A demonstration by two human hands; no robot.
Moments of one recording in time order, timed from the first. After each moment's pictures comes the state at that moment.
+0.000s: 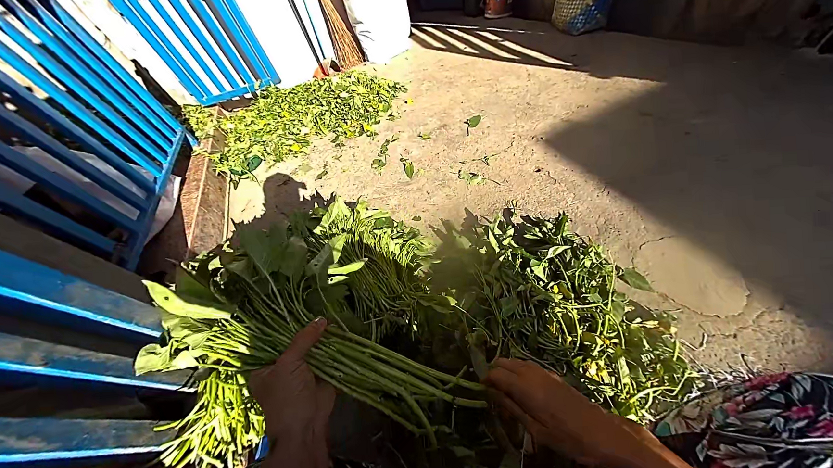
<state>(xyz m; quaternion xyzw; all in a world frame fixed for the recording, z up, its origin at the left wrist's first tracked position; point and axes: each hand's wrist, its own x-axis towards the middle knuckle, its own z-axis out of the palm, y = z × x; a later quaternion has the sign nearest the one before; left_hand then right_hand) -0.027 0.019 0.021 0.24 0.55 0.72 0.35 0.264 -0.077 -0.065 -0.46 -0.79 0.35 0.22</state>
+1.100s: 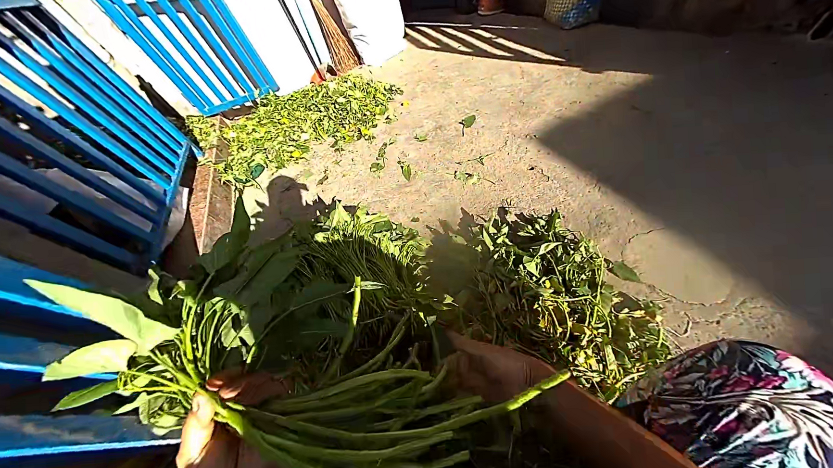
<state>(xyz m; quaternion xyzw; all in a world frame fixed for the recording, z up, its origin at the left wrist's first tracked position) -0.087 -0.034 0.061 0.18 0.04 0.73 0.66 0.233 -0.031 -0.060 -0.19 -0.39 0.87 0.21</state>
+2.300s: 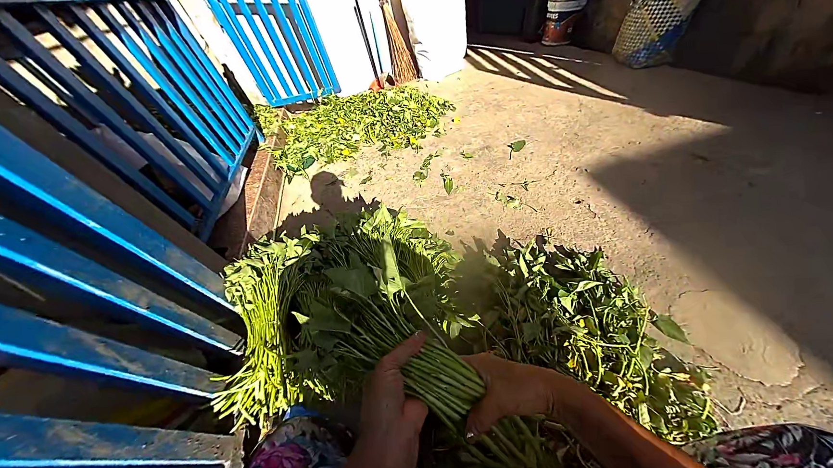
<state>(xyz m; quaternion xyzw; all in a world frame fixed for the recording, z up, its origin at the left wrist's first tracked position) 0.037 -0.026 0.039 0.04 0.53 0.61 0.59 0.221 -0.002 -0.018 -0.22 -0.63 0.72 0.16</state>
